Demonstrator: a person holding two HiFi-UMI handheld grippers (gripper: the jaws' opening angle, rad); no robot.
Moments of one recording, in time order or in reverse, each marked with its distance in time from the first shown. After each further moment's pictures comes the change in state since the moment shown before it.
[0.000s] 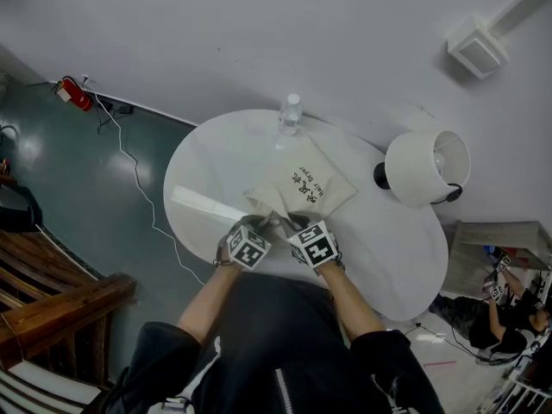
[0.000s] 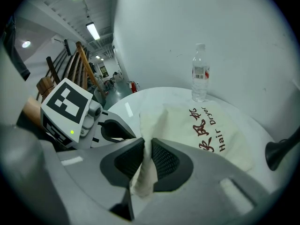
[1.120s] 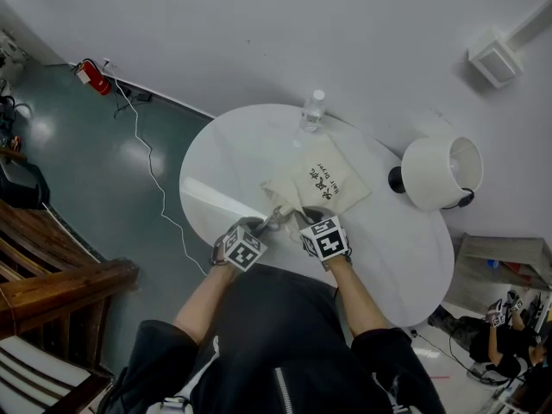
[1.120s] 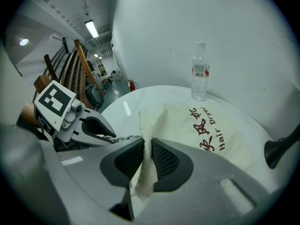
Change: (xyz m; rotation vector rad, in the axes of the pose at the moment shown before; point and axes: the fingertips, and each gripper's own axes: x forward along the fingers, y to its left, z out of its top) left arm -0.035 0.004 -0.045 -0.035 0.005 -0.001; right arm 0.006 0.000 -0.004 -0.002 0.009 -0.026
